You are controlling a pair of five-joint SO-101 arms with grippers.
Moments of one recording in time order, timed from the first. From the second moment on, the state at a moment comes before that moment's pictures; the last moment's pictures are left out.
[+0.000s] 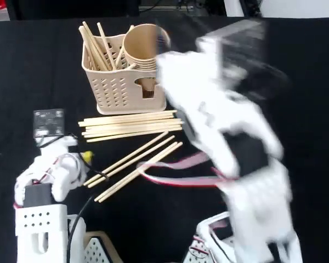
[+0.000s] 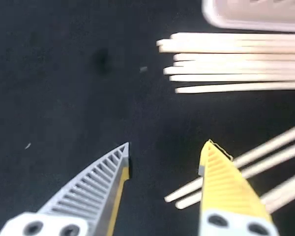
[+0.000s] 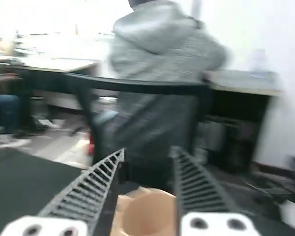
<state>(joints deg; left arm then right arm) -13.4 -73.9 72.7 62.5 -4.2 -19.2 -43.8 13.0 40.3 -1.3</state>
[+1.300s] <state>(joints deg) 29.1 9.5 25.5 37.7 -10.7 33.4 -34.5 68.4 32.7 17.4</state>
